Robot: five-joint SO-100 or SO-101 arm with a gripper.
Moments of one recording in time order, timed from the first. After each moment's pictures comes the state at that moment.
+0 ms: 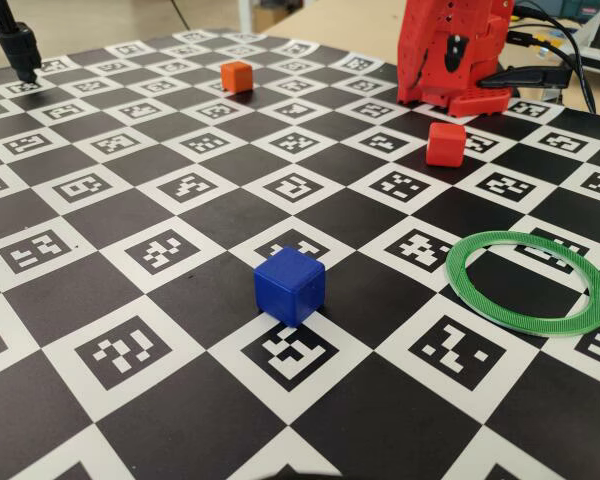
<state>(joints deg) -27.5 121.3 132.4 78.4 25.0</state>
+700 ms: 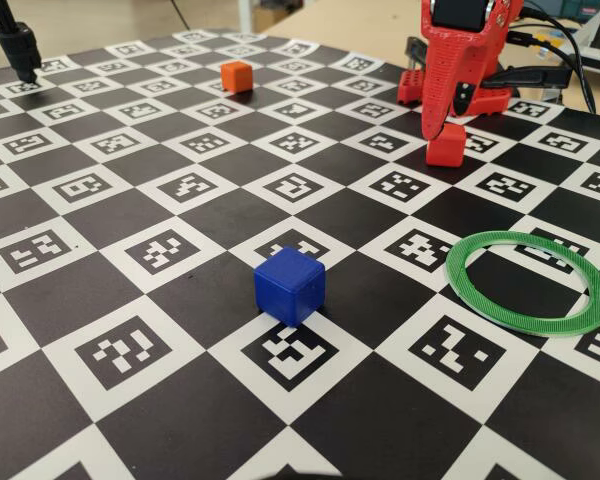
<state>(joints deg) -32.2 121.3 139.6 72.6 23.5</state>
